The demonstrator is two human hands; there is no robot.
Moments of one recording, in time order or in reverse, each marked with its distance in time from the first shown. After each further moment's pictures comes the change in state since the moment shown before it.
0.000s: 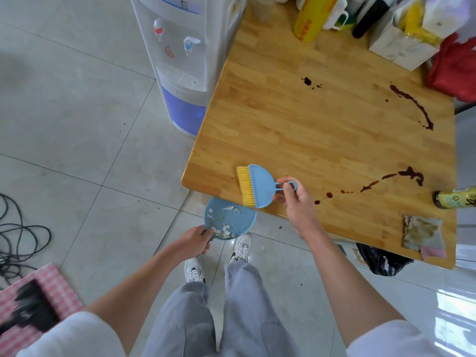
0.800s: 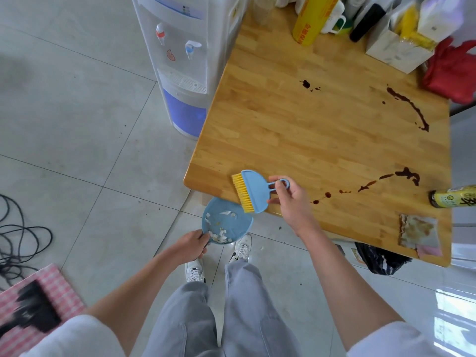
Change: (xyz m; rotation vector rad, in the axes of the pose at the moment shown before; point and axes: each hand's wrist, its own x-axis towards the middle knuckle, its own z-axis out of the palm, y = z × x) left_hand -0.003 -0.019 -0.004 0.027 0.000 -0.021; right_hand -0.013 -0.037 0.012 -0.017 -0.009 0.027
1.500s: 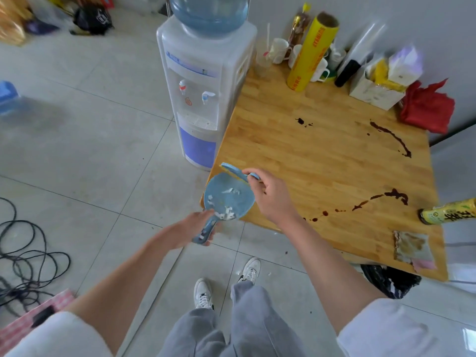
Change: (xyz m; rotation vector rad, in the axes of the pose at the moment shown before) left_hand -0.103 0.093 -0.083 -0.375 -0.034 0.057; right_hand -0.031 -0.126 0.045 -0.320 -0.095 -0.458
